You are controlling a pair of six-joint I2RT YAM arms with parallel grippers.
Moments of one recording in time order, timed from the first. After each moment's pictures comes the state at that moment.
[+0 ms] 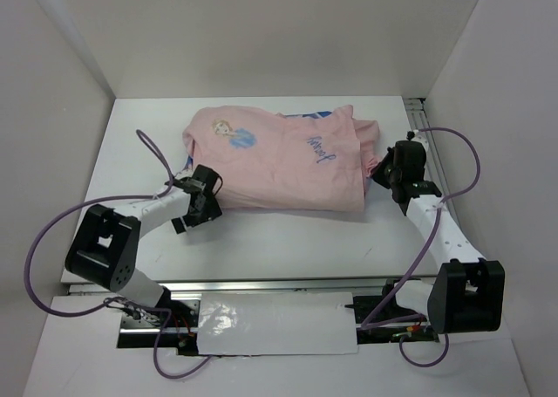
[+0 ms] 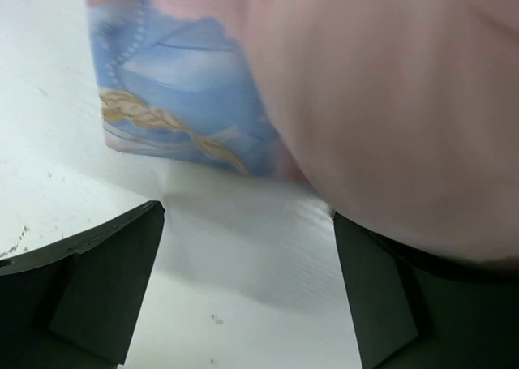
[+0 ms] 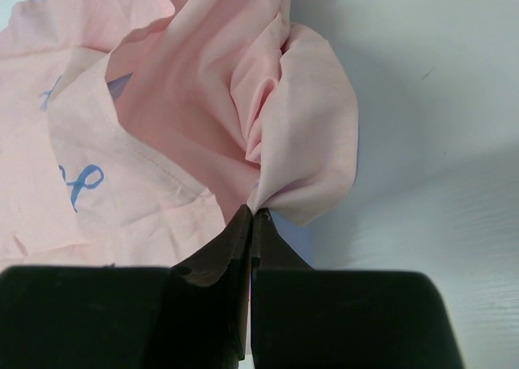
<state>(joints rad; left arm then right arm) -0.38 1.54 0.83 -0.63 -0.38 -0.83 0.02 1.18 0.79 -0.21 0.04 0.56</state>
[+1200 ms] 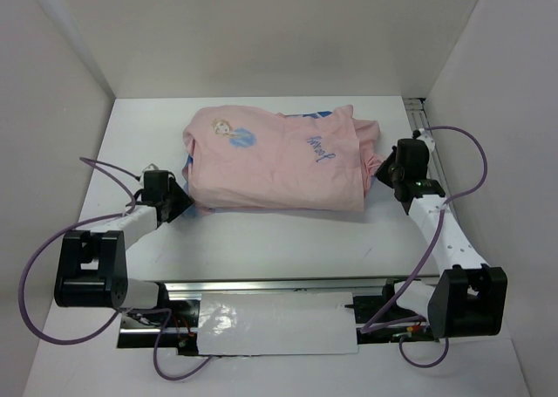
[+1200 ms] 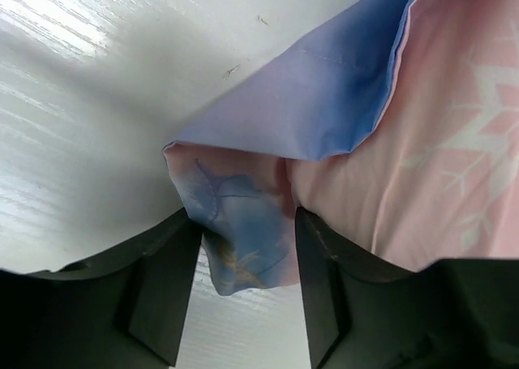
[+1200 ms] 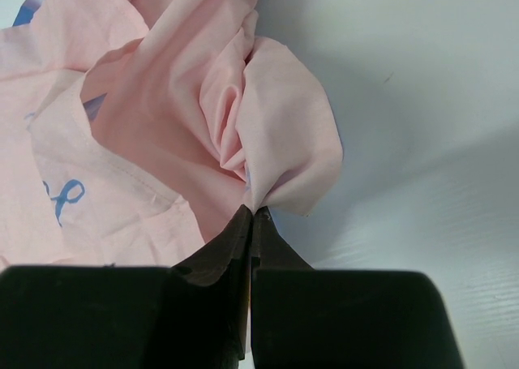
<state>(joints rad) 0.02 1.37 0.56 -0.06 -0.04 -0.71 0.01 1.16 0.83 -0.29 0.12 0.57</state>
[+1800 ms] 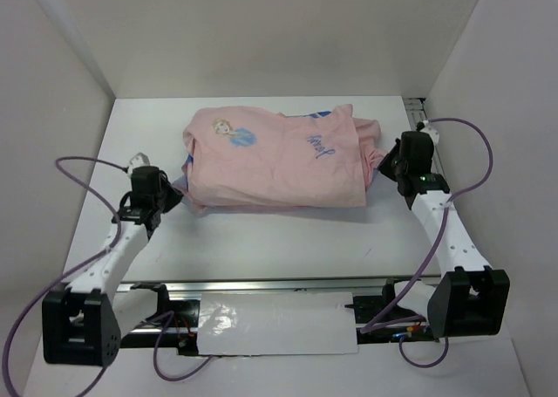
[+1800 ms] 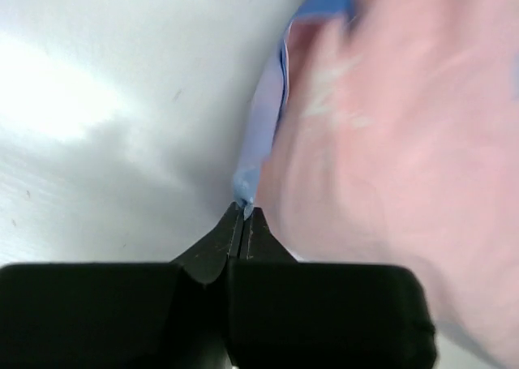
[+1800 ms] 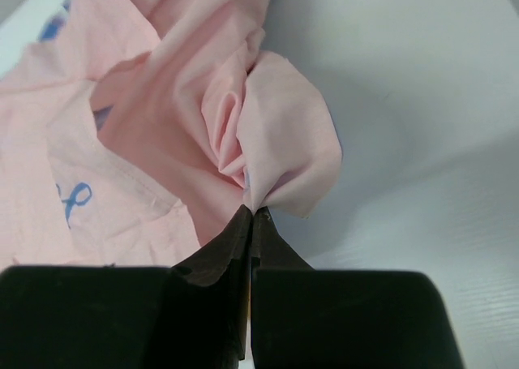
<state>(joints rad) -0.01 1.11 0.56 -0.17 -0.08 -0.71 0.00 1.16 0.88 -0.32 0.12 0.55</state>
